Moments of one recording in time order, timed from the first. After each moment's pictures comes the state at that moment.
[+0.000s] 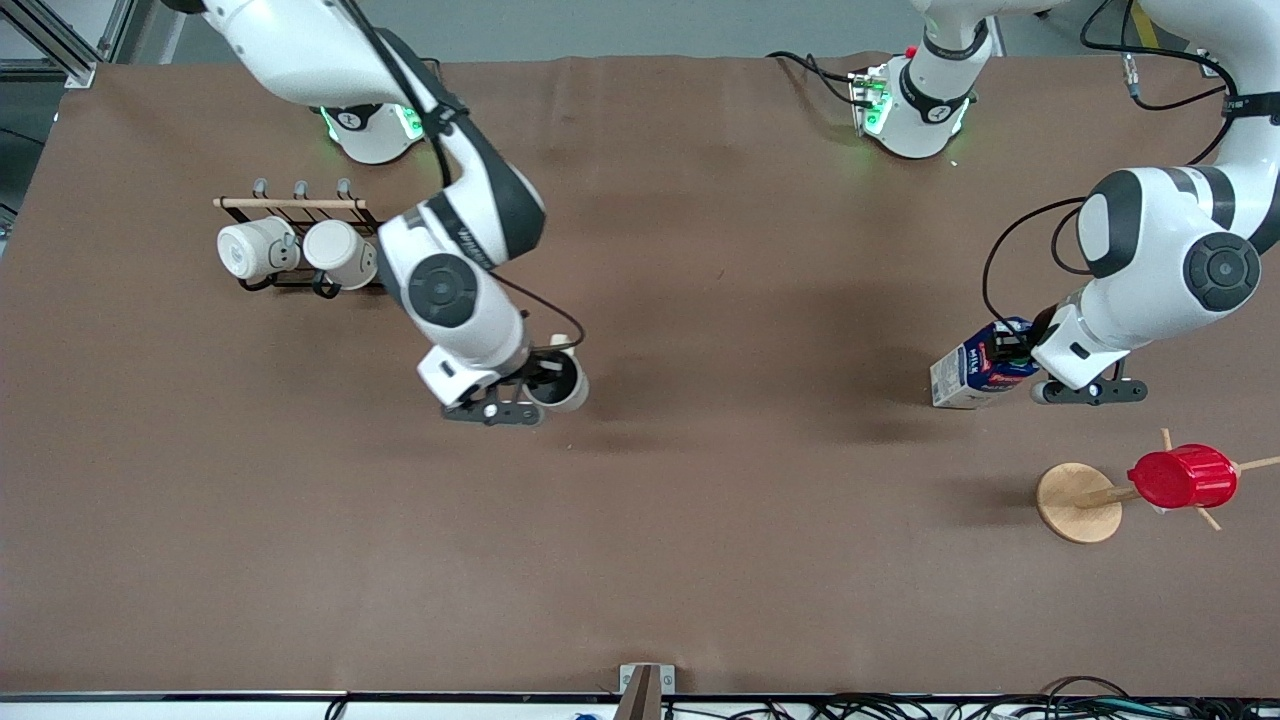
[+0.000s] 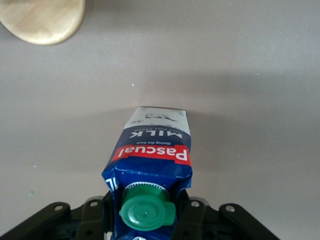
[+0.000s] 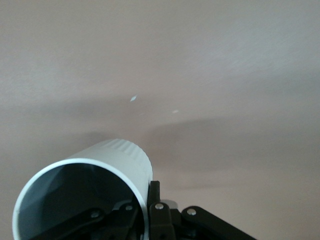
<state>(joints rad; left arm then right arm) 0.05 0.17 -0.07 -2.06 0.00 2.13 -0.02 0.48 0.56 0.12 -1.58 0.01 2.10 0.68</state>
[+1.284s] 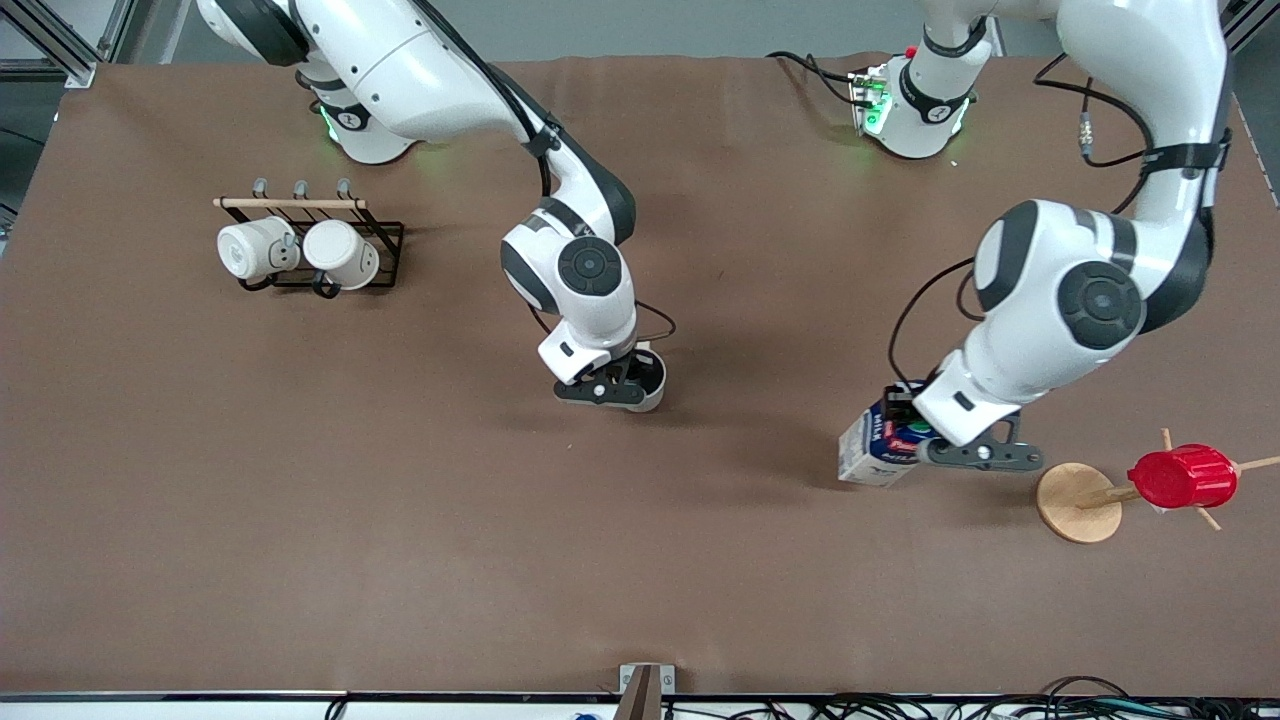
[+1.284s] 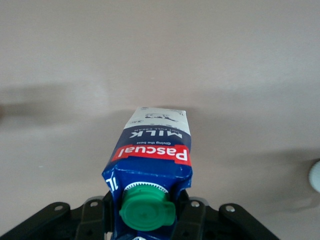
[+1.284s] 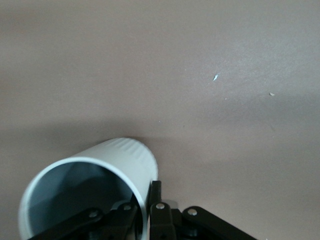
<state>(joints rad) -0.19 0.40 -0.13 -1.62 0.00 2.07 -0.22 0.63 0.73 0.12 -1.49 -0.12 2.26 0.89</state>
